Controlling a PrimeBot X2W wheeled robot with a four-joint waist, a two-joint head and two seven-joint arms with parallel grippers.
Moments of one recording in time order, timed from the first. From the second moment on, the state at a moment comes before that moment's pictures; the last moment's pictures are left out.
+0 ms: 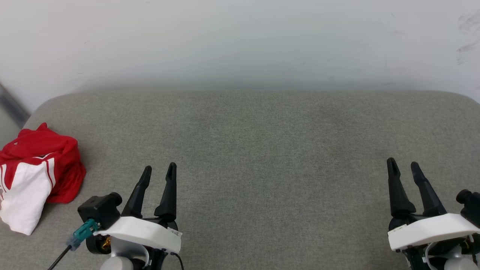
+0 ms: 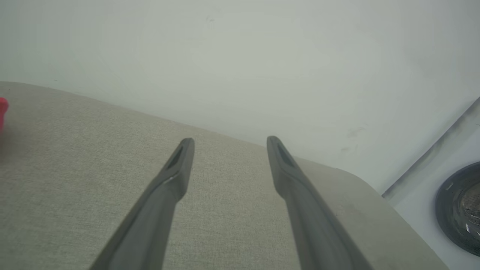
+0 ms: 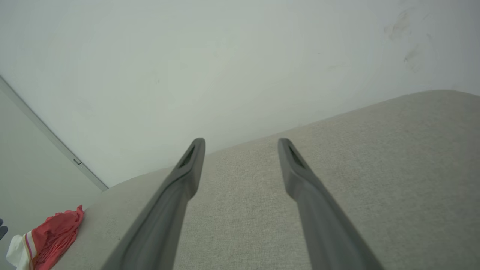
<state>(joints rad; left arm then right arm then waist) -0.09 0.08 -0.09 0.13 -0.53 -0.12 -0.14 -0.03 -0.05 -0.06 0.03 0.48 0.13 -0.06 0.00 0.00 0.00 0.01</state>
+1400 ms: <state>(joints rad) -0.09 0.08 -0.12 0.18 -0.19 -0.10 -0.24 0.00 -0.05 -0.09 -0.03 0.09 0.13 -0.06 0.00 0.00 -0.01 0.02</state>
